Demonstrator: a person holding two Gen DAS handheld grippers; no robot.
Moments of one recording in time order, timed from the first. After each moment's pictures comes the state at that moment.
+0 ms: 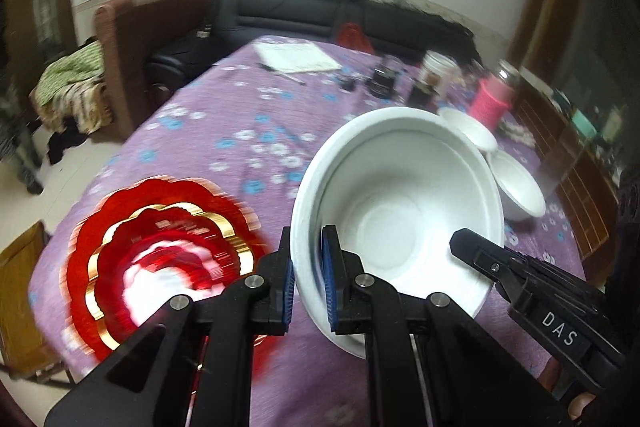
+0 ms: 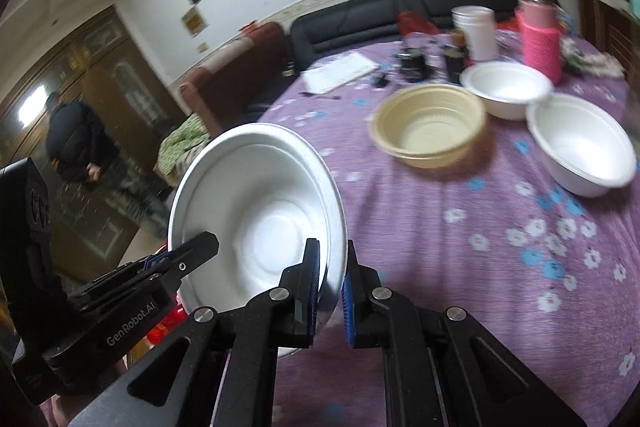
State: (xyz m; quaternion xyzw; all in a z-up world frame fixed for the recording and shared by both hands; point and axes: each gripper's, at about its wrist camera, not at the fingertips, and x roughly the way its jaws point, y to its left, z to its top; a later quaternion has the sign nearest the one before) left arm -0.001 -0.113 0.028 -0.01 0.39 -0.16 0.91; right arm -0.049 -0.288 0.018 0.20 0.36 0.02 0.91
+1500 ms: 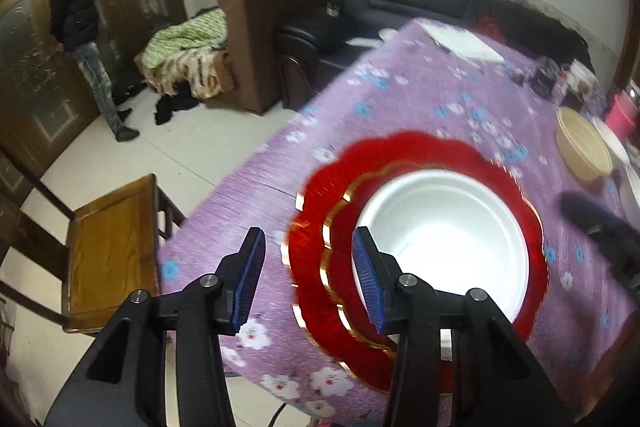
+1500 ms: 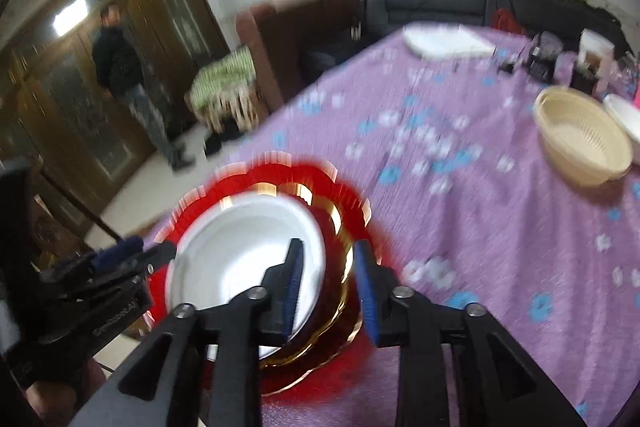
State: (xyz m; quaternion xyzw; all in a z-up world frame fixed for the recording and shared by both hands) left arm 0.016 0.029 -0.016 0.01 0.41 0.05 0.91; right arm 0.008 -0.159 -0.012 0.10 0.38 0.10 0.91
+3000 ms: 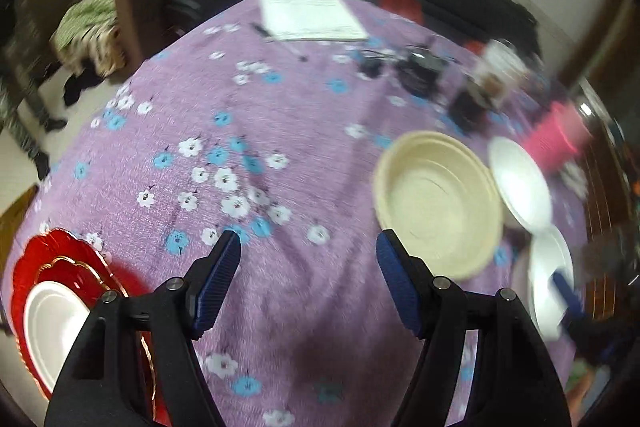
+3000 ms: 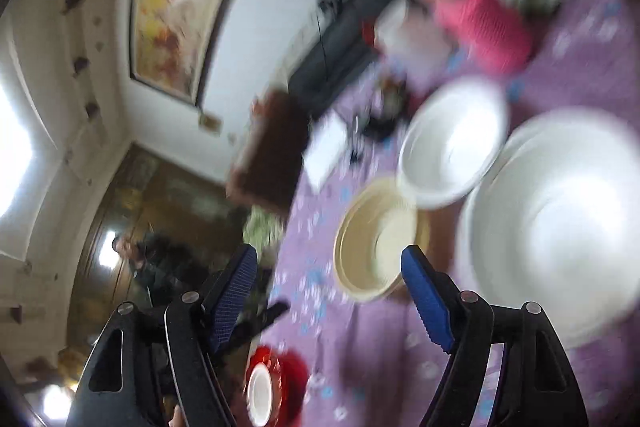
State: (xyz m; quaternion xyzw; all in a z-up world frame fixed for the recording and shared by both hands) left arm 0.148 -0.233 0.001 -0.04 0.50 -0.07 0.86; right arm 0.018 -0.526 -0.008 0.48 0.30 0.08 0.82
